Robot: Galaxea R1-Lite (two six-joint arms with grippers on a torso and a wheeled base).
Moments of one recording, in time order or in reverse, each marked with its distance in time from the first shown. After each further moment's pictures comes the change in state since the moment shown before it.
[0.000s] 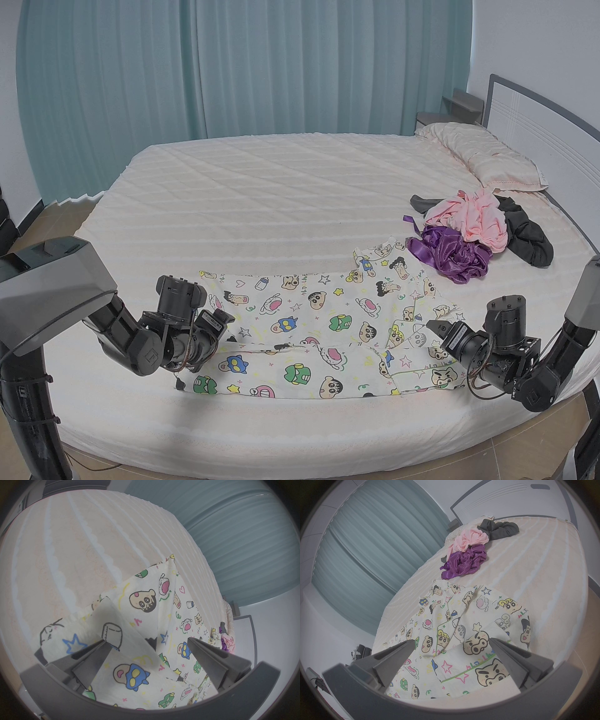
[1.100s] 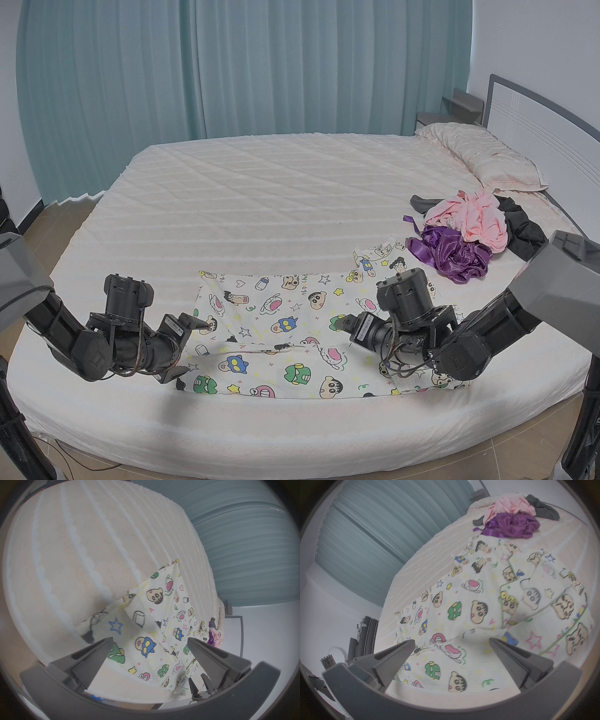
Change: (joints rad) left arm 0.126 -0.229 0.212 0.034 -0.242 -0.004; right arm 0.249 0.169 -0.611 0.589 0.061 0.046
